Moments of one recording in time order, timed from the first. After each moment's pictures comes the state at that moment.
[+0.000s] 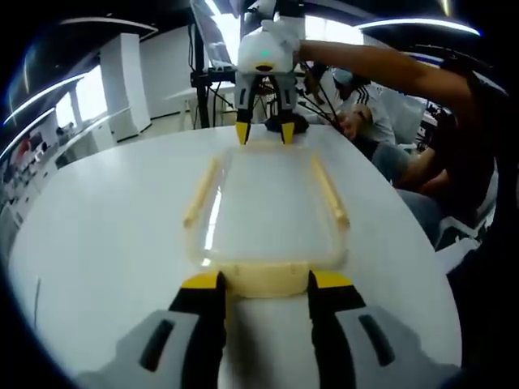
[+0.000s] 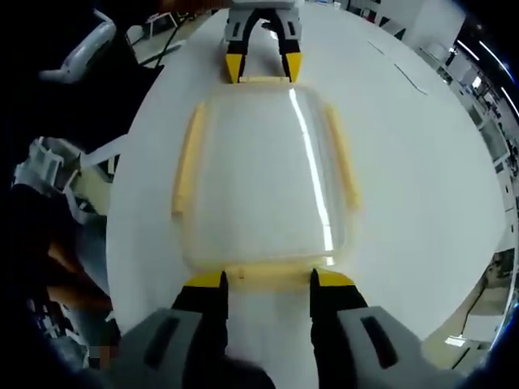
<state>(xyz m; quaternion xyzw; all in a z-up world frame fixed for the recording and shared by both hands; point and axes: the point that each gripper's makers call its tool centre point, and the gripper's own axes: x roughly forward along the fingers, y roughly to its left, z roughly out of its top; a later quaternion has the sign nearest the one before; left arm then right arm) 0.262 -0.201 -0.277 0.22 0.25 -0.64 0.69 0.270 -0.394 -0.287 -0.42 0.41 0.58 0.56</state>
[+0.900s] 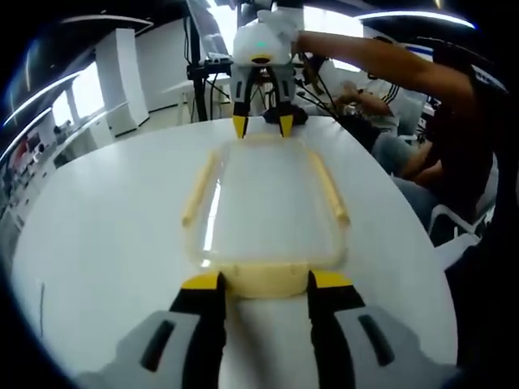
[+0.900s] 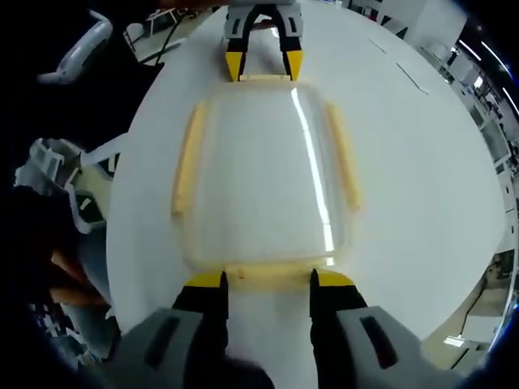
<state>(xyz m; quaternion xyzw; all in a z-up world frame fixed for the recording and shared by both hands) 0.262 -0.200 -0.278 0.25 0.27 -0.63 0.68 0.270 -0.393 -0.288 -0.43 0.41 0.58 0.55</state>
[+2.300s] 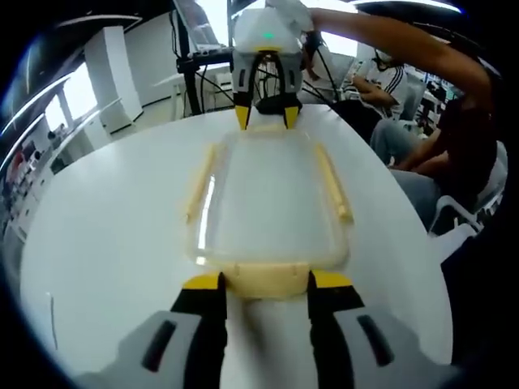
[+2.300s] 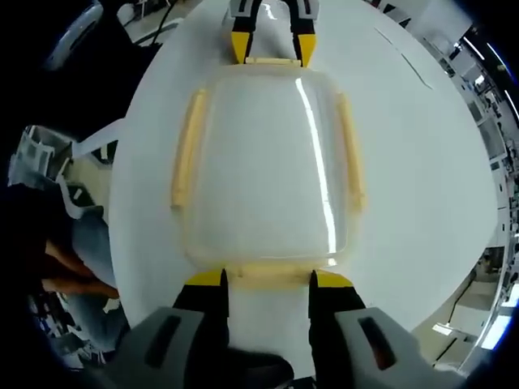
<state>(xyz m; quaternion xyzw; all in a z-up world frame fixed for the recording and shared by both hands) 0.255 -0.200 -0.276 0.29 0.28 -0.63 0.66 0.252 -0.397 -0.287 -0.47 0.43 0.54 0.55</state>
